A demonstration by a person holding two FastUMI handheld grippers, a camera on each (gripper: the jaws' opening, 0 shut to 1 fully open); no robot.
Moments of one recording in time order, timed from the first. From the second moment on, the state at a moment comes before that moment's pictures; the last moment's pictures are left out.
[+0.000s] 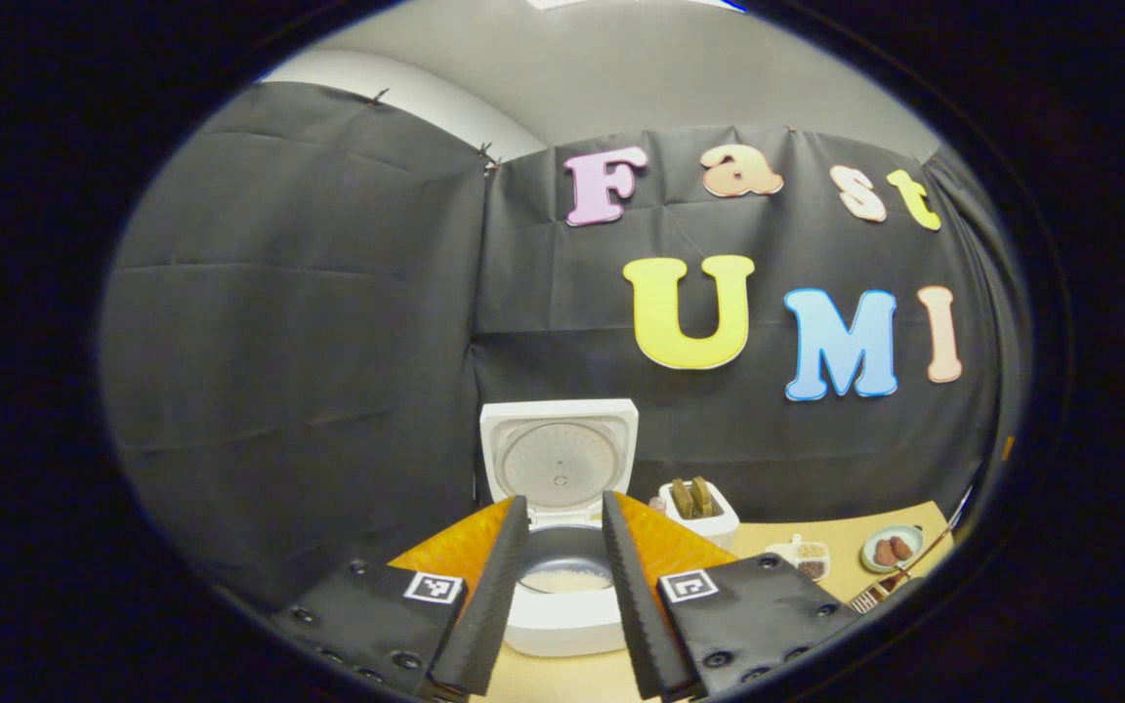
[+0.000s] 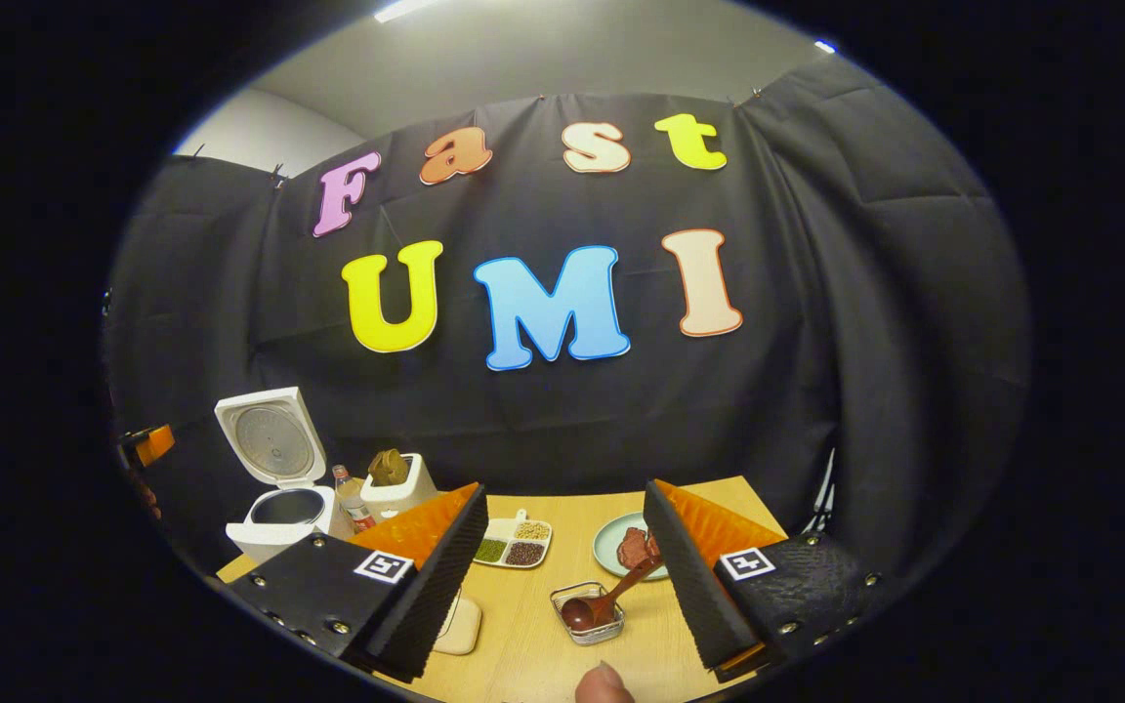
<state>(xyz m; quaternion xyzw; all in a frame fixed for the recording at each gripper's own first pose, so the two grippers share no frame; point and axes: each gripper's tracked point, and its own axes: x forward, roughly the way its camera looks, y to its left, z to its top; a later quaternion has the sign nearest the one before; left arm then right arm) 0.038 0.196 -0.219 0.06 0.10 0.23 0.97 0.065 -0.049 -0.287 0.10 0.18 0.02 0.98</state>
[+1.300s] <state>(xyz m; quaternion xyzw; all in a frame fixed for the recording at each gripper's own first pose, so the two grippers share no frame) -0.091 0.092 -0.216 0.12 0.20 0.28 0.93 0.130 -0.044 -0.535 0.28 0.37 0.05 0.89</state>
